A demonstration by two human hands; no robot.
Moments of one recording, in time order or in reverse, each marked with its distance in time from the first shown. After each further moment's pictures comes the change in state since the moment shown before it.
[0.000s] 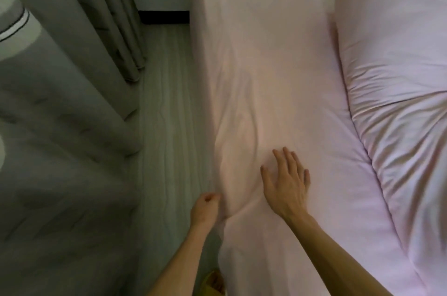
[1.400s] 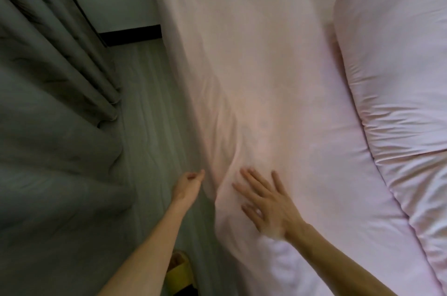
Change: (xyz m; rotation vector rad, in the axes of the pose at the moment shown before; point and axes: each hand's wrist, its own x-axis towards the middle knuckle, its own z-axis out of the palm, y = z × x) left_hand 0.206 0.189 -0.097 0.115 -0.023 0.034; right_hand 0.168 -0.063 0.009 -0.159 -0.331 -0.496
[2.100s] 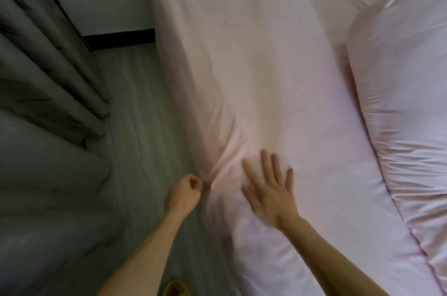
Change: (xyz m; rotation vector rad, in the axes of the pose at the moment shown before) left_hand 0.075 0.046 -0.048 0.342 -0.012 0.252; right_hand 0.113 -0.007 -0.048 0.043 0.074 0.367
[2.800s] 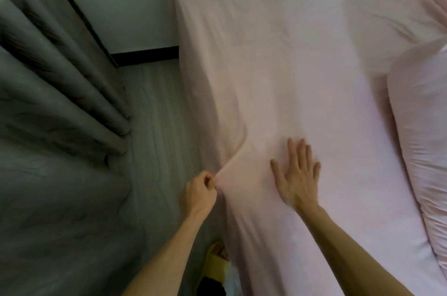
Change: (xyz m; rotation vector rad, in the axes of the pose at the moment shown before) left_hand 0.066 0.063 -0.058 0.036 0.176 -0.016; right_hand 0.143 -0.002 -0.057 0.160 0.141 0.307
